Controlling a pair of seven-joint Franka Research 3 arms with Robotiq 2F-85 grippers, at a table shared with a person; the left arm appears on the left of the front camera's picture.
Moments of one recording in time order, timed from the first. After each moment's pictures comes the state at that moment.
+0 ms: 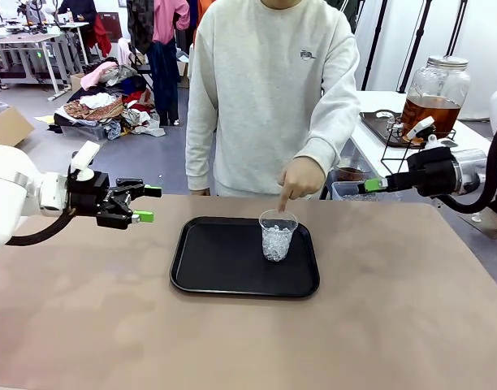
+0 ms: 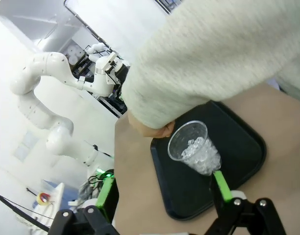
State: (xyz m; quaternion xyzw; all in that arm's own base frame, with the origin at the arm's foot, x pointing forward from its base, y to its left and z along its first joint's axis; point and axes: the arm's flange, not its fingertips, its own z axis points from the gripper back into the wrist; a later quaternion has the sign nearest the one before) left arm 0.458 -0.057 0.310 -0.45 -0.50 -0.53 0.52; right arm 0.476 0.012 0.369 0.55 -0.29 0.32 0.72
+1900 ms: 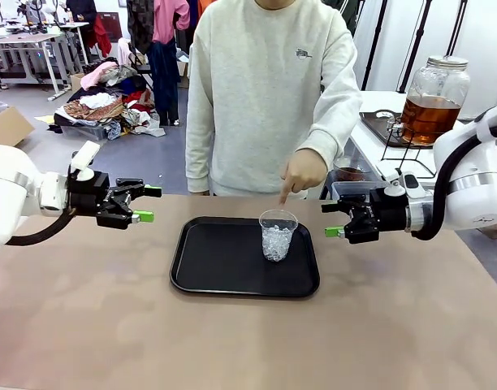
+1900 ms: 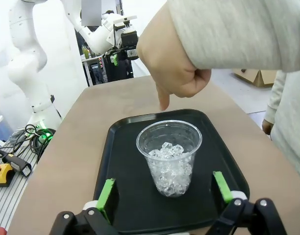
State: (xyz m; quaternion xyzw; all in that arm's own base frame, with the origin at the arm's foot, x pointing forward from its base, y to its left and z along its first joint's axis) left arm 0.458 -0.057 0.310 -0.45 -0.50 -0.53 0.52; right arm 0.472 0.078 0.276 0.44 -0.45 0.51 0.59
